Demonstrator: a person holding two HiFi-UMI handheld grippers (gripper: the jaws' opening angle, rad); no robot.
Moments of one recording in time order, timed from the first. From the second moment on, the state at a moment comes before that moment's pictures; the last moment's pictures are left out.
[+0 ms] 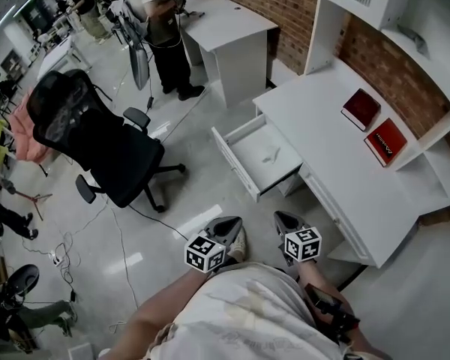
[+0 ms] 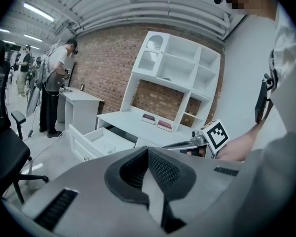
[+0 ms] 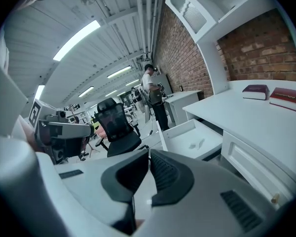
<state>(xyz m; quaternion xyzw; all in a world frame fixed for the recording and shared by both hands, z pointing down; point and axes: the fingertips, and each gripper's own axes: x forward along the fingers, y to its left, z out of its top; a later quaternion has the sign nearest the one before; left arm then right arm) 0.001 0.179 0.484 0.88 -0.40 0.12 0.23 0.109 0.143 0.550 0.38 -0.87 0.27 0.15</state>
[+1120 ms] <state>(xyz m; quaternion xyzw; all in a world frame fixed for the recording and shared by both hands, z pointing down) -0.005 0.034 0.492 0.91 -0.32 0.13 0.23 0.108 0.026 0.561 0.45 -0.83 0.29 0.16</state>
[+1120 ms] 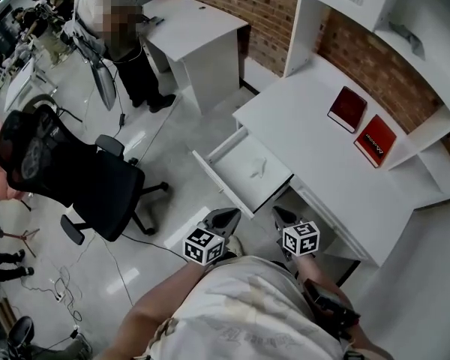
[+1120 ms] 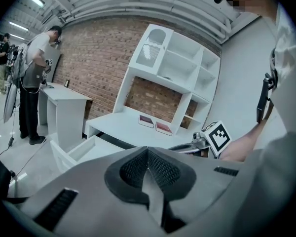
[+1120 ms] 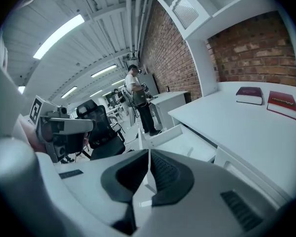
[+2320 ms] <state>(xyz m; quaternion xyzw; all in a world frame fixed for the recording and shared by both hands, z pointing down) -0.044 -0.007 0.499 0.91 -0.31 0.11 0.24 0.081 -0.004 0.576 0.47 -0.80 0.30 0.19</state>
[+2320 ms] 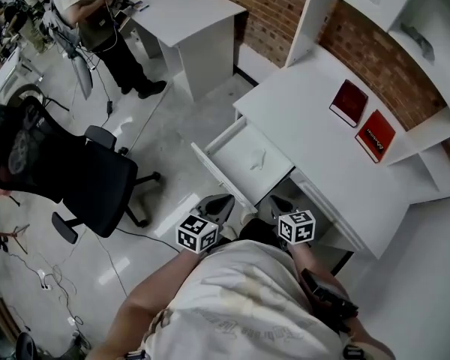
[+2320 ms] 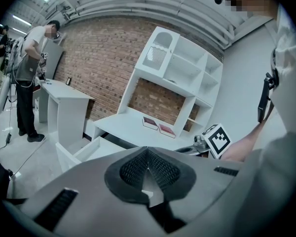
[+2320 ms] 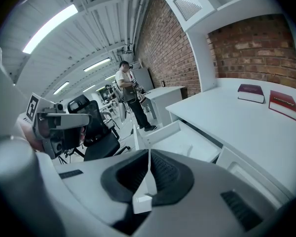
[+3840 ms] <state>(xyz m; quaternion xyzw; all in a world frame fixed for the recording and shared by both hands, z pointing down) -0.049 -0.110 0.546 0.86 -0.38 0.12 0.31 0.068 -0.130 0.663 0.38 -0.81 0.32 0.32</state>
